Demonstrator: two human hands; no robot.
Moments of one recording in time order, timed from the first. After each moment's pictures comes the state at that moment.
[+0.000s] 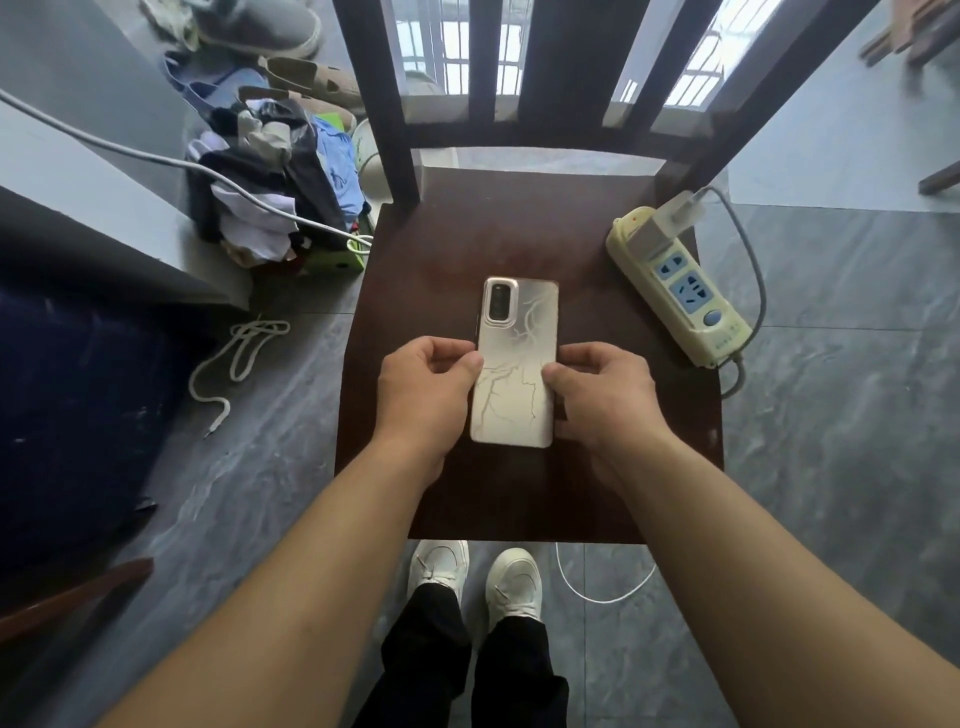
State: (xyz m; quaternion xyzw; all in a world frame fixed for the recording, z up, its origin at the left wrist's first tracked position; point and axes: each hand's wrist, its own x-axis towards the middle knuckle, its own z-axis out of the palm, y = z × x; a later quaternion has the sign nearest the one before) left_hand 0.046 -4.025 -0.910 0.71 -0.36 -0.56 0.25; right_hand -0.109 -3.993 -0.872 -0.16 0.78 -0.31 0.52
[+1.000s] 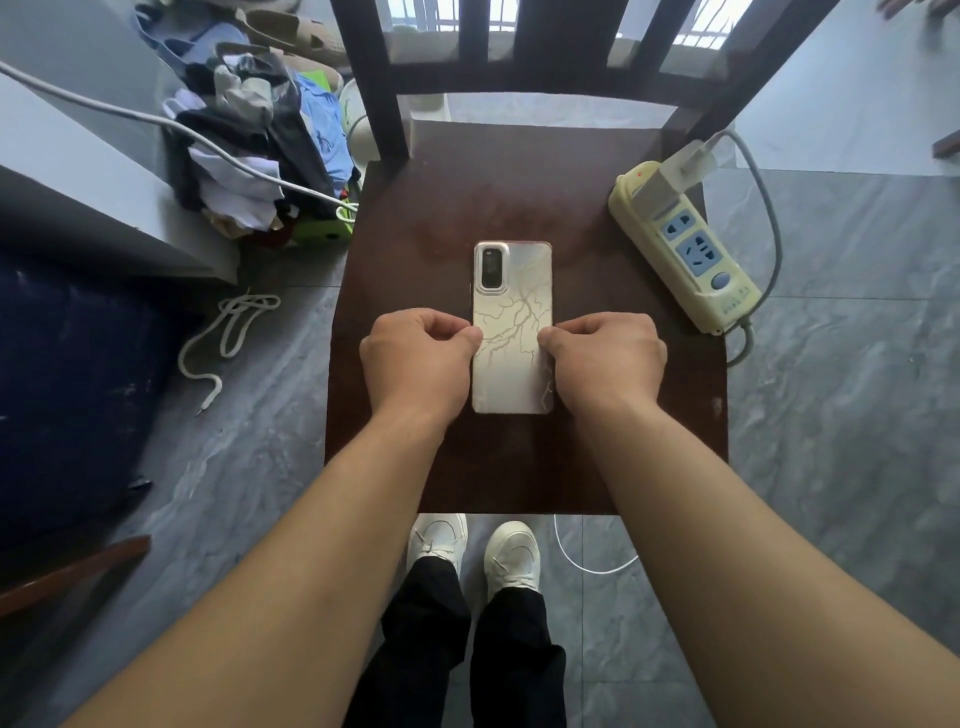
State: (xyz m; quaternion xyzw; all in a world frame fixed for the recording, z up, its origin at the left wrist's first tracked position) left_hand 0.042 -4.027 -0.920 0.76 -0.41 -0.46 0.21; right_hand -0.106 -4.000 -0.880 -0.21 0.88 -0.20 0.37
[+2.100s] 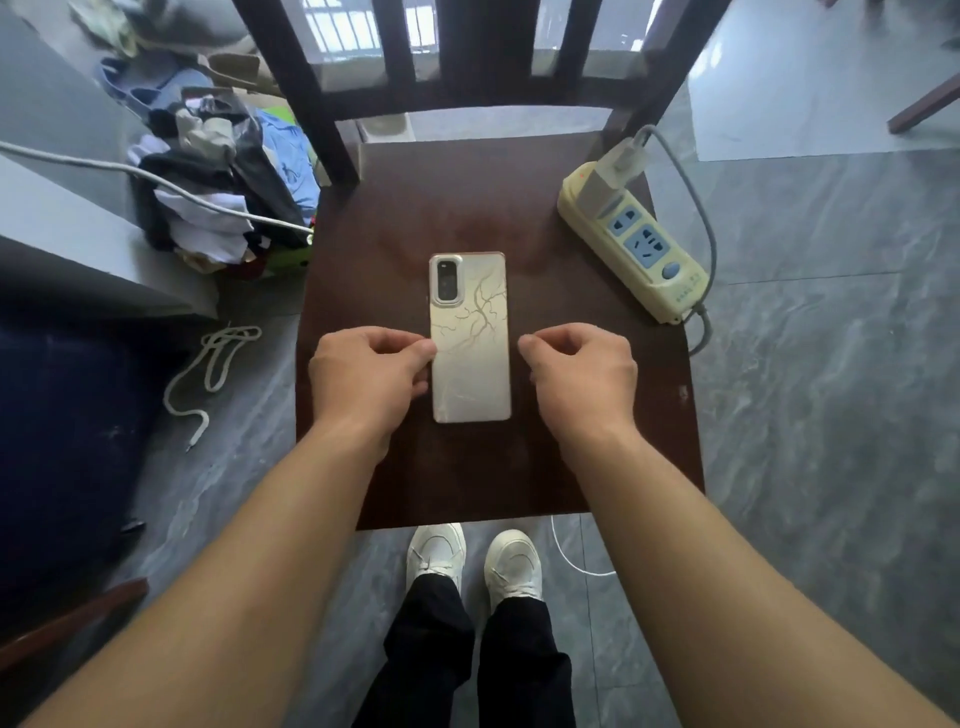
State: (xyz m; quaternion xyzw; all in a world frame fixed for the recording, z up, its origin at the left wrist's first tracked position) left_hand 0.051 -4.029 -0.918 0.75 -0.40 -0.50 0.19; right_hand -0.116 -3.970 -0.883 -0.18 0.85 -0.29 0.39
